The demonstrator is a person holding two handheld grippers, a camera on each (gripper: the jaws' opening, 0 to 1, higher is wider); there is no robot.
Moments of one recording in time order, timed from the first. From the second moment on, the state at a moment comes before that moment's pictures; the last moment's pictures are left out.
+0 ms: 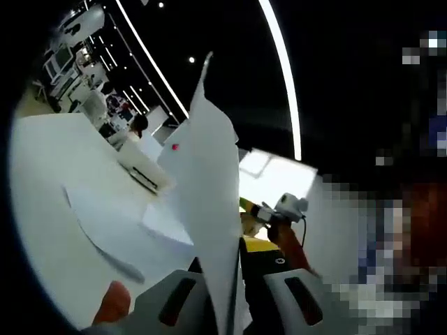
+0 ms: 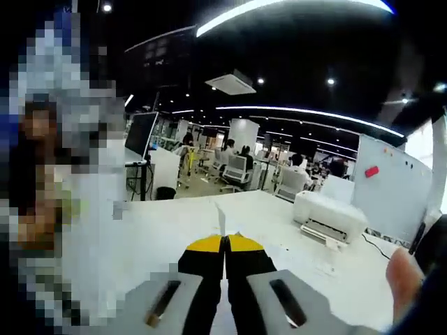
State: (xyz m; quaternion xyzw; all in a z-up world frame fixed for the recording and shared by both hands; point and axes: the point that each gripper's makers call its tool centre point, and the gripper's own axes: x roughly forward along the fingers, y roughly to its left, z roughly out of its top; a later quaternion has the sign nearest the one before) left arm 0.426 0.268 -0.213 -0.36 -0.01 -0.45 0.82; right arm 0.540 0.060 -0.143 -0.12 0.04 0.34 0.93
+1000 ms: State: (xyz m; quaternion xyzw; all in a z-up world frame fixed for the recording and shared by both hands) left arm 0.469 0.272 -0.231 -0.40 0.01 -0.42 0.81; right arm 0.406 0.083 -0.011 -0.05 -0.04 0.47 0.88
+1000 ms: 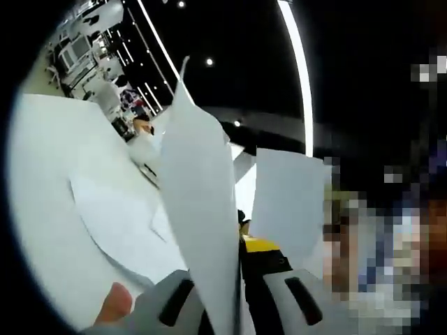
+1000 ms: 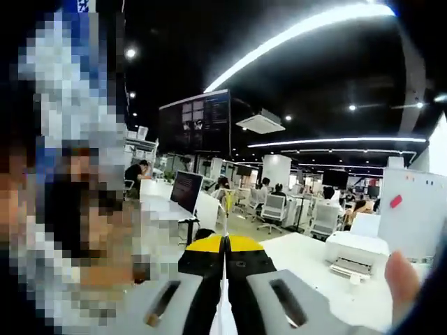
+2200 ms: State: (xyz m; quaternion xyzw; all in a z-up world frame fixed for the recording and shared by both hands) left arm 0.471 0.264 -0.239 -0.48 0.02 -0.43 0.77; right arm 0.505 0.100 -0.099 0.11 0.07 0.50 0.85
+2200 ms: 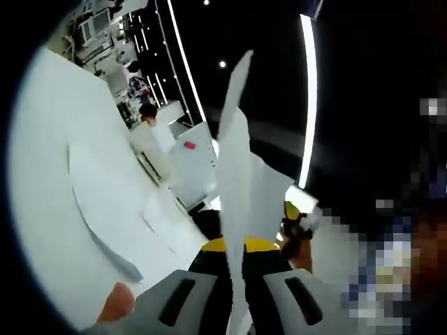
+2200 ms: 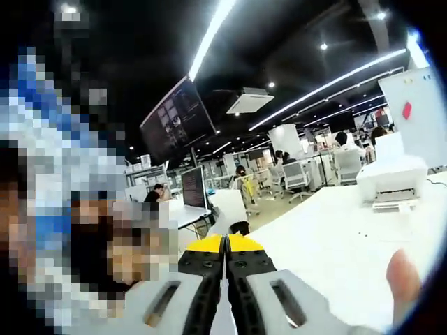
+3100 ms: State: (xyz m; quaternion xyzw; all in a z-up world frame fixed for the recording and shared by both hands) left arm 0.489 0.270 -0.253 -0.53 0.06 -0.40 0.75; right arm 0.557 0.116 -0.160 0.19 0.14 0.50 0.83
